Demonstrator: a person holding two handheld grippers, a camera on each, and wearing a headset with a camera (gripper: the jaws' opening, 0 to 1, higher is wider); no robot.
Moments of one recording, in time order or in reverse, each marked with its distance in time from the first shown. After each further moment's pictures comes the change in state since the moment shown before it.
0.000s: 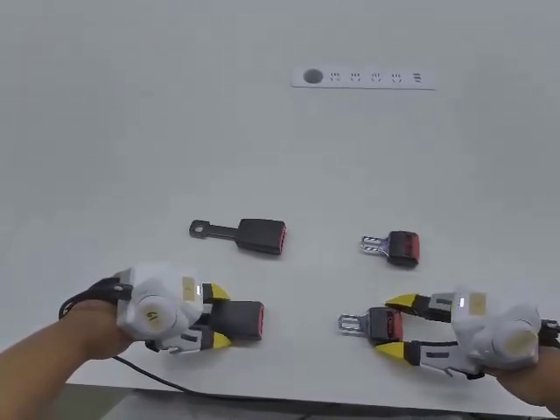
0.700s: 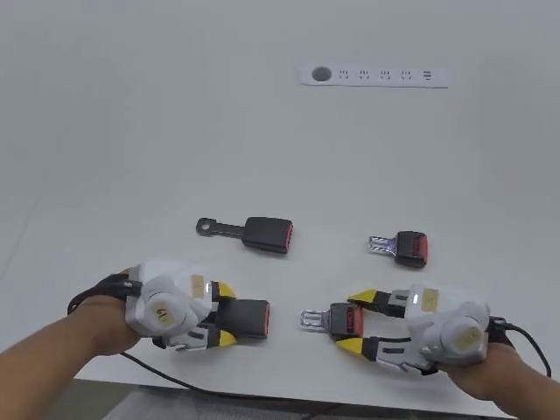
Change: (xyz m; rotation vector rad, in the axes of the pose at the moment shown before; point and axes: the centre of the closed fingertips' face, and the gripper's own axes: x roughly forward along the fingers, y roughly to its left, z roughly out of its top) left arm 0.001 -0.001 0.000 -0.001 0.019 -0.002; right arm 0.057 0.014 0.040 0.001 -0.048 0.019
